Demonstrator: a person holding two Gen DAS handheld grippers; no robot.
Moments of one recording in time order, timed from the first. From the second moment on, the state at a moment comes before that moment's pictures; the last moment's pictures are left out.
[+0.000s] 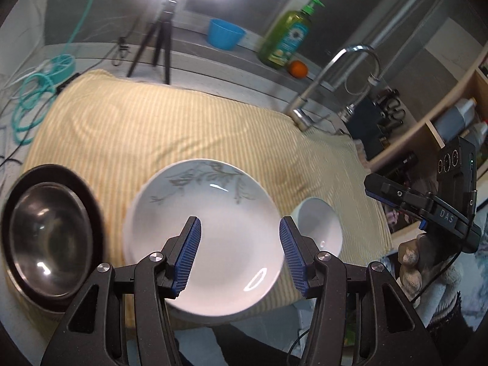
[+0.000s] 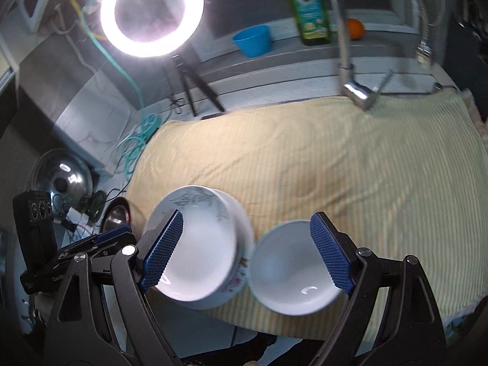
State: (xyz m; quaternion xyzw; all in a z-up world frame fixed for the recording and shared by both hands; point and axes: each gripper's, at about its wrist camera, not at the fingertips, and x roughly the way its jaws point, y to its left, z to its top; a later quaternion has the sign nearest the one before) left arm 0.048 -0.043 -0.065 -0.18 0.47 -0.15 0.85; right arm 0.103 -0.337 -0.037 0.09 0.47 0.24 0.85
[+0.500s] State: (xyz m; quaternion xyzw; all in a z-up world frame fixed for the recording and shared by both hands) left arm 0.071 -0.138 -0.090 -0.12 0.51 -0.25 0.81; right arm 0.093 -0.408 -0.082 0.14 0.51 0.18 0.83
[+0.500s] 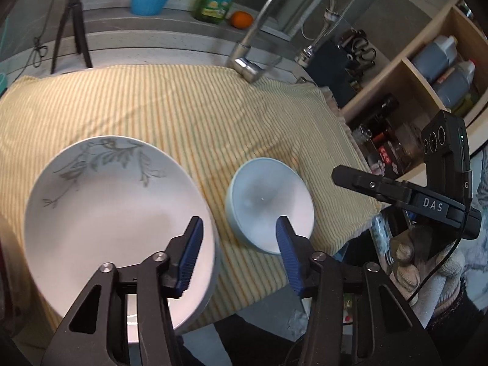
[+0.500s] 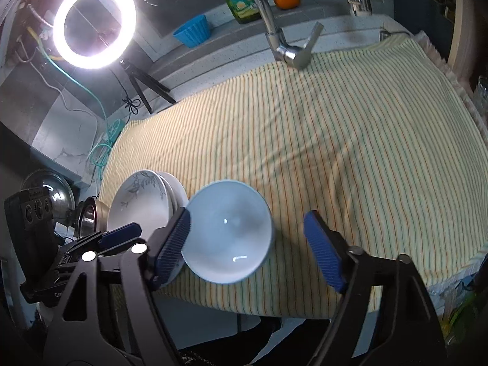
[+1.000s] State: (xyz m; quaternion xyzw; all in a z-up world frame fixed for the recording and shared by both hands) left arm 0.083 -0.158 -0.109 -0.11 0.54 -0.25 0.80; right arm 0.093 -0.416 -0.121 0.17 0.54 0.19 0.80
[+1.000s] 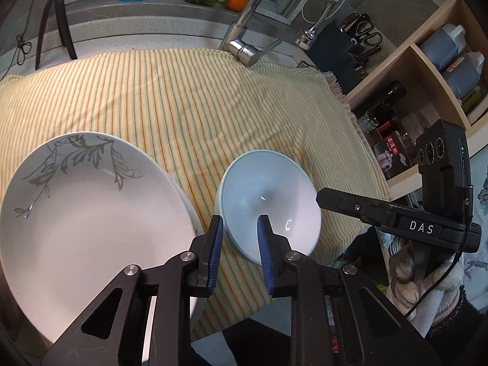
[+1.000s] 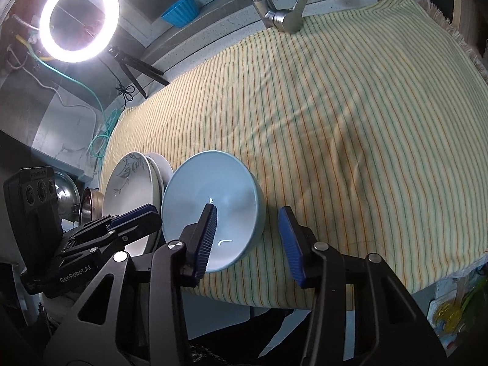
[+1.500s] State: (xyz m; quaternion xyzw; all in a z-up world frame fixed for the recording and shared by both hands) left arm 0.090 -0.161 -0.118 -0.11 0.55 -0.24 0.80; right arm 0.095 -0.418 -0.137 0.18 0.56 0.20 0.78
